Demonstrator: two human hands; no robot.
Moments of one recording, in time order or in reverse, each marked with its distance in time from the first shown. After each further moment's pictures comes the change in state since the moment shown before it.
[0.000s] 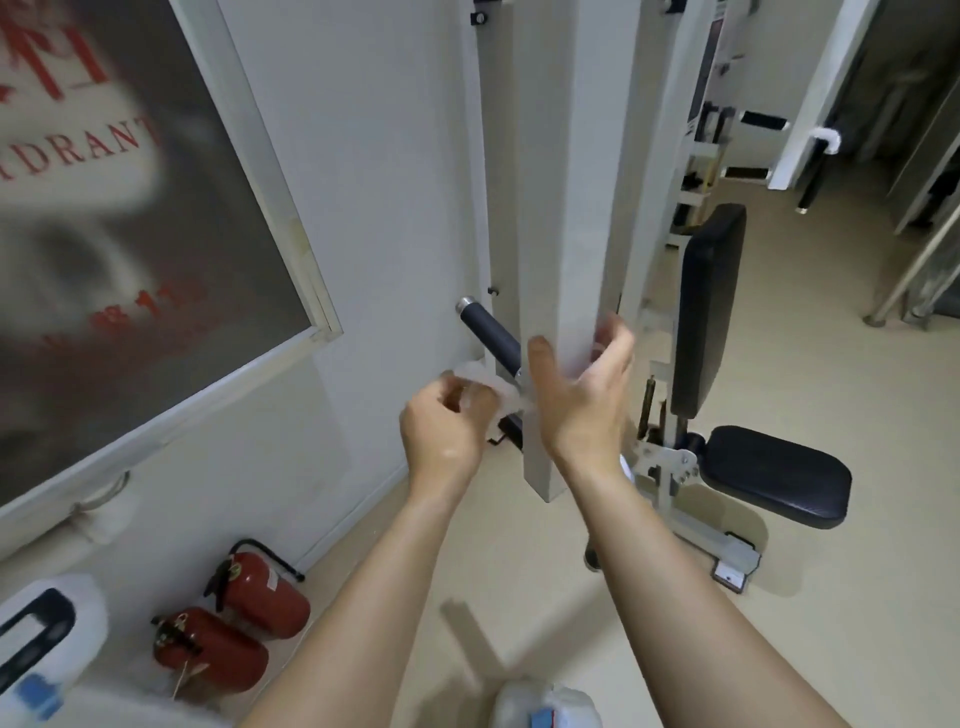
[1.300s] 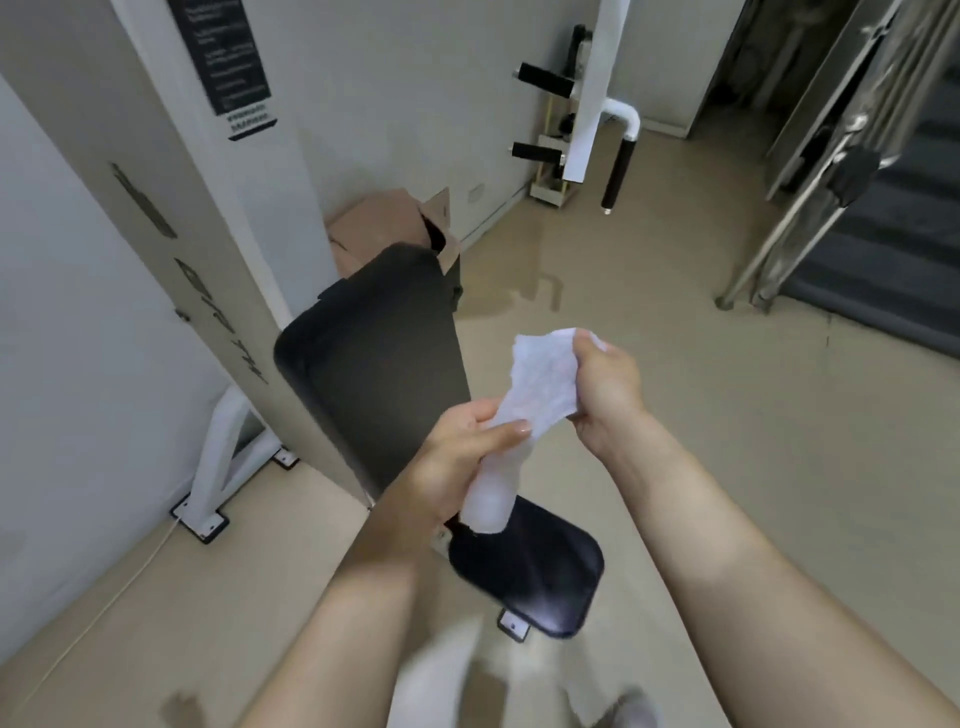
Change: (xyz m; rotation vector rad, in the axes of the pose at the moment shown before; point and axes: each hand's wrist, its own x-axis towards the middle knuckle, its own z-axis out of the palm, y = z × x) left_hand 0.128 0.079 0.691 -0.423 -0.814 -0.381; right_hand 0.632 0.285 -0.313 0.253 -0.154 0.618
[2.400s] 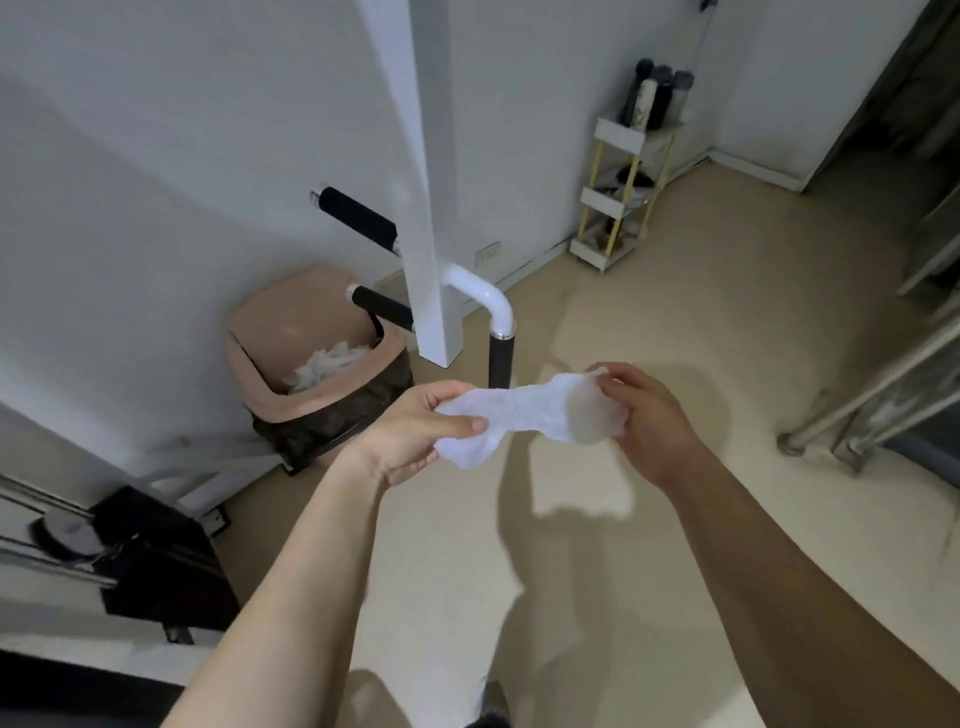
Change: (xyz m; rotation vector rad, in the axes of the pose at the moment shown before) left_hand 0.665 0.108 0.111 0.027 0.219 -0.052; right_hand 0.688 -0.224 -0.202 -0.014 -0.556 -0.024
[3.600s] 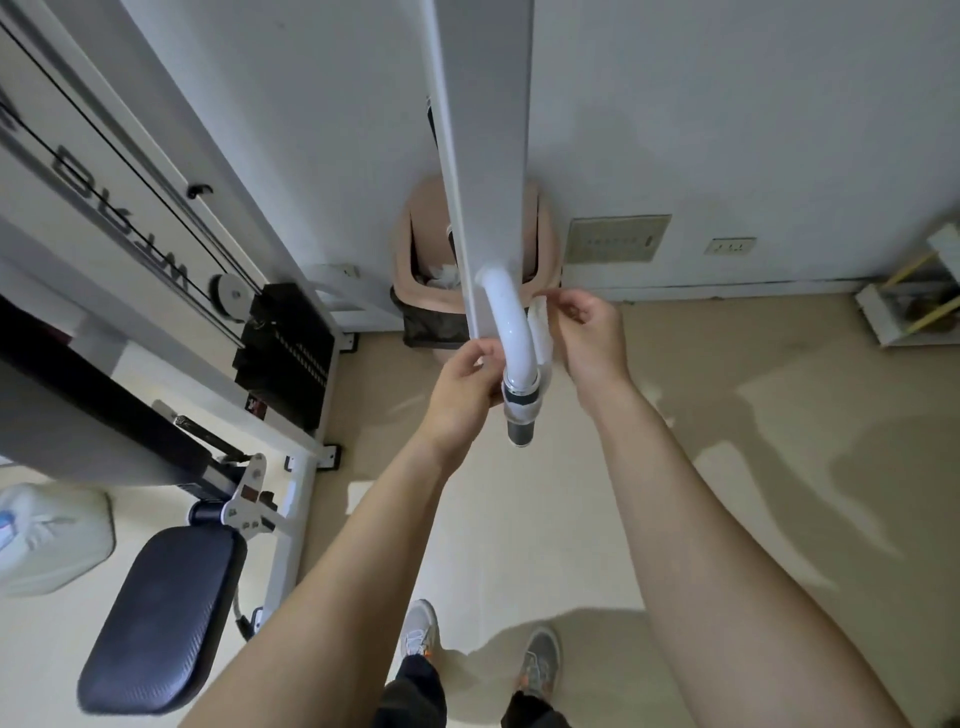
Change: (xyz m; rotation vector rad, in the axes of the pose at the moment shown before) left_hand 0.137 0.003 0.065 -0.263 1.034 0.085; right_hand 0.240 -0.001 0.090 -0.320 -0.528 -0.039
